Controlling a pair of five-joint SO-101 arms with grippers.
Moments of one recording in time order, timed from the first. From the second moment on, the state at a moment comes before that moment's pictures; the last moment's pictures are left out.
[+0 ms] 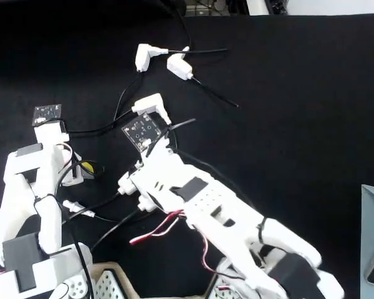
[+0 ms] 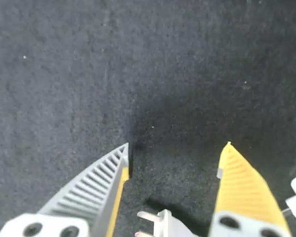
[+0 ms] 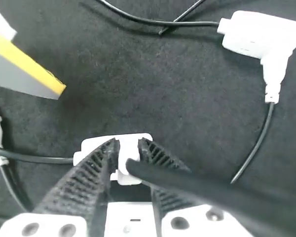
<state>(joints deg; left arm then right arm) -22.9 -13.6 48.6 50.4 -10.4 -42.0 -21.0 60.1 17.3 -0.6</state>
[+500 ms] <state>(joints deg) -22.9 -13.6 48.6 50.4 -10.4 -40.1 -16.1 58.8 12.4 2.7</state>
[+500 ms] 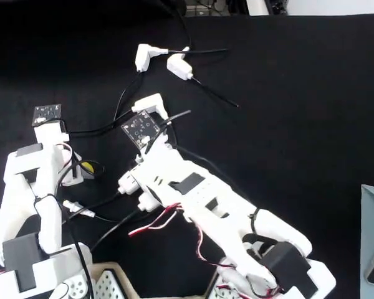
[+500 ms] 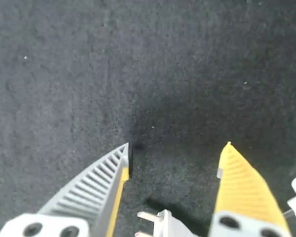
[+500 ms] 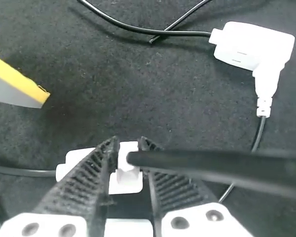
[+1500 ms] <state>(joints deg) -22.9 -13.6 48.6 50.4 -10.4 -41.5 -16.1 60.1 18.6 4.7</state>
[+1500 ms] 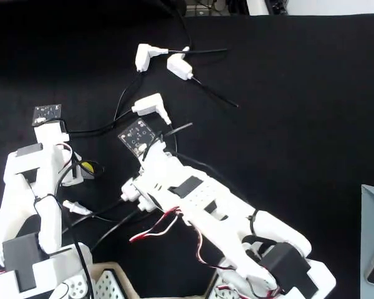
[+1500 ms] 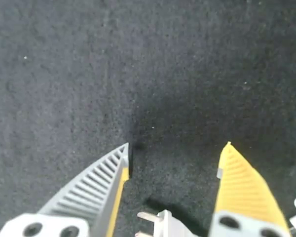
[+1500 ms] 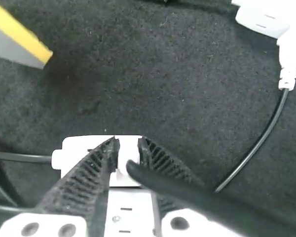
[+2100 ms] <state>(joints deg) -22.9 -13.6 48.6 50.4 -10.4 -41.6 -10.9 53.3 25.9 7.5</state>
